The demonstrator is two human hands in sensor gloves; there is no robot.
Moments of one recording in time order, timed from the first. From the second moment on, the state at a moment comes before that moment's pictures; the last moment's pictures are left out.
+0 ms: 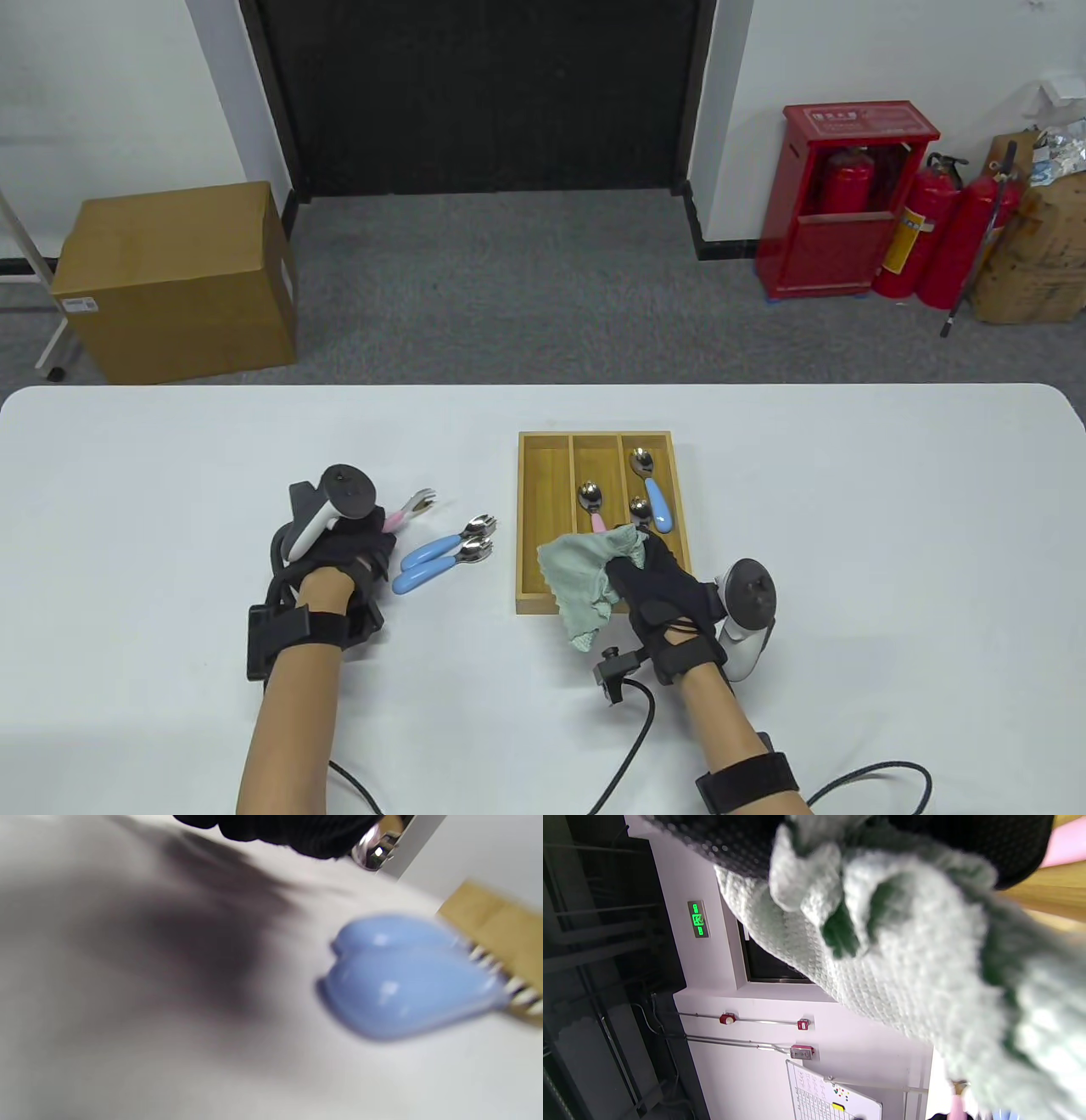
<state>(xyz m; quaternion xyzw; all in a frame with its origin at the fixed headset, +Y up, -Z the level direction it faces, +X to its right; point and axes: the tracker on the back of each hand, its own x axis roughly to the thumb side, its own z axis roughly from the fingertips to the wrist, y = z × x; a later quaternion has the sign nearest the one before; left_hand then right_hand) -0.283 -0.767 -0.487 -0.12 0.05 0.23 0.96 0.137 -0.751 -0.382 0.07 -0.05 0.66 0.75</state>
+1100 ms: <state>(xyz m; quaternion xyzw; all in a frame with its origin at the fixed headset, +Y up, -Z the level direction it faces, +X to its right) -0.128 -0.764 -0.373 -0.19 -0.20 0.59 0.76 0.133 -0.759 -0.386 0.16 0.01 0.55 0.82</state>
